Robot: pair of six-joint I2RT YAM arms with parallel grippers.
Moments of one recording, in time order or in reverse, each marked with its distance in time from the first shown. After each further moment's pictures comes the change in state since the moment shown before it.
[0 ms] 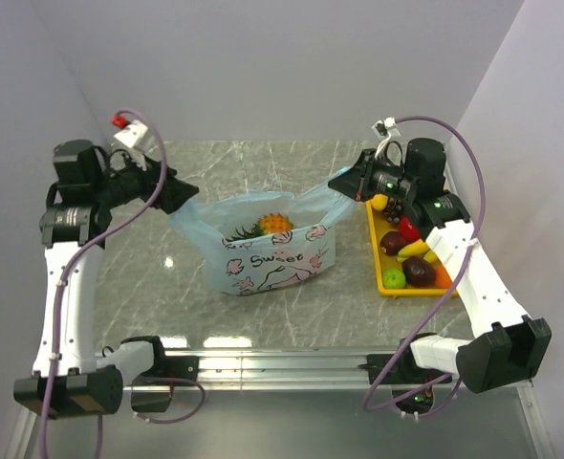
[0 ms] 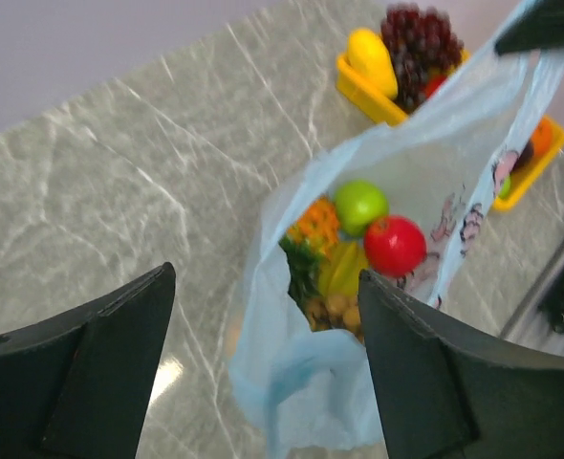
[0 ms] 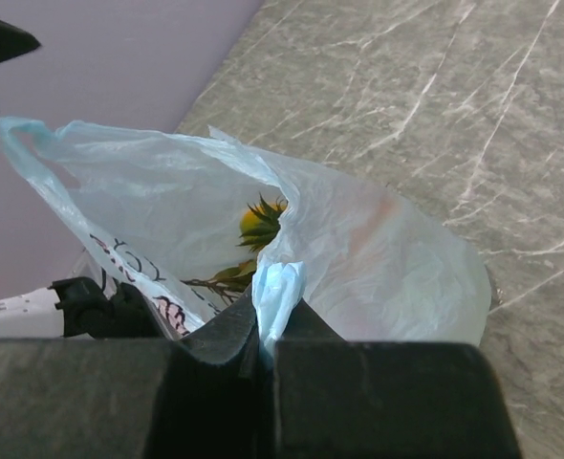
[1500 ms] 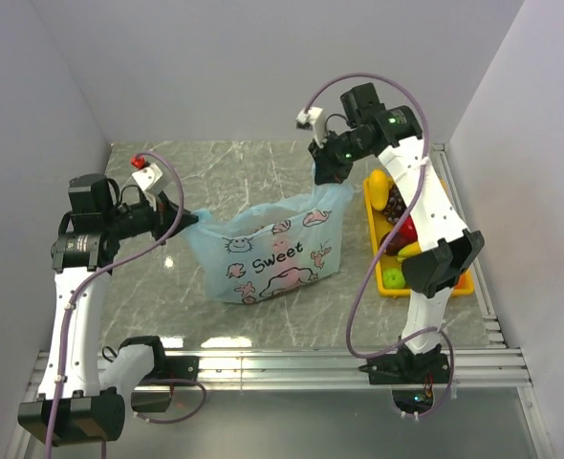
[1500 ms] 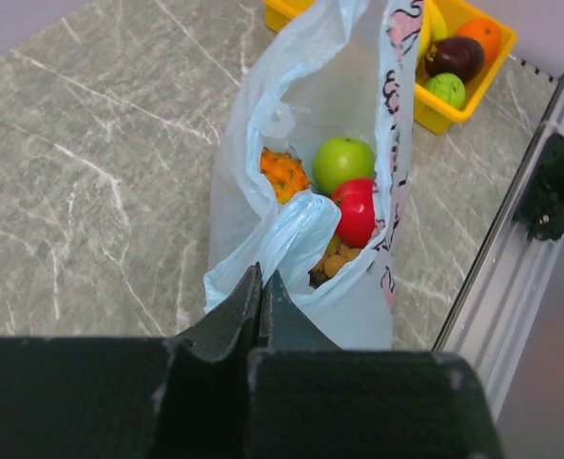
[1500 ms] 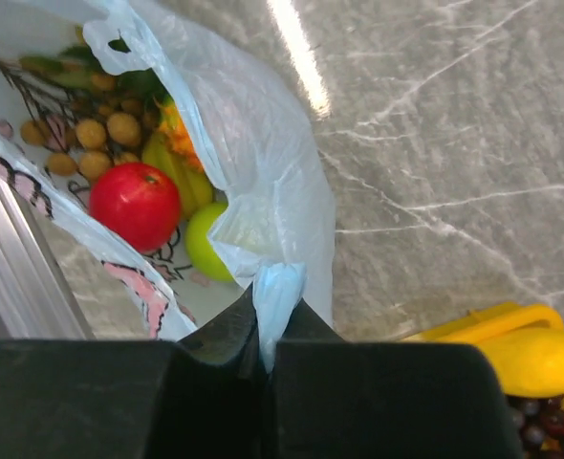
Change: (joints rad) left arm -0.021 -0.122 -0.224 -0.121 0.151 0.253; right arm 0.185 0.677 1.041 -1.079 0.185 -0.981
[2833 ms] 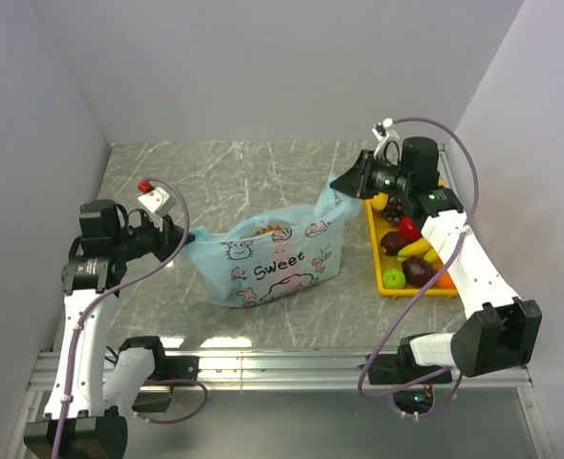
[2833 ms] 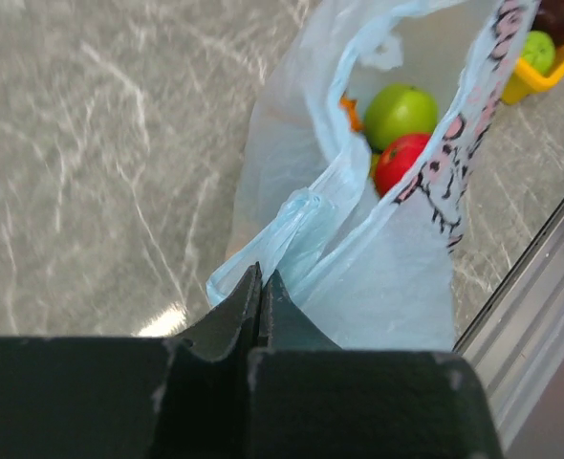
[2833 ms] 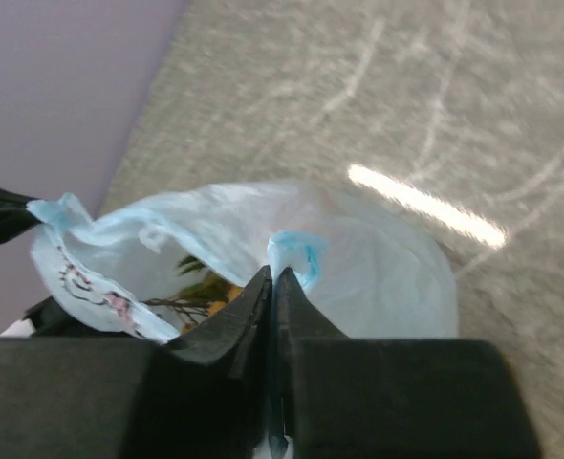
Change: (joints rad) left arm -0.001 -0.139 -0.250 0.071 -0.190 -0.058; right arm -0.224 -0.597 -1.068 1.045 -0.145 1.003
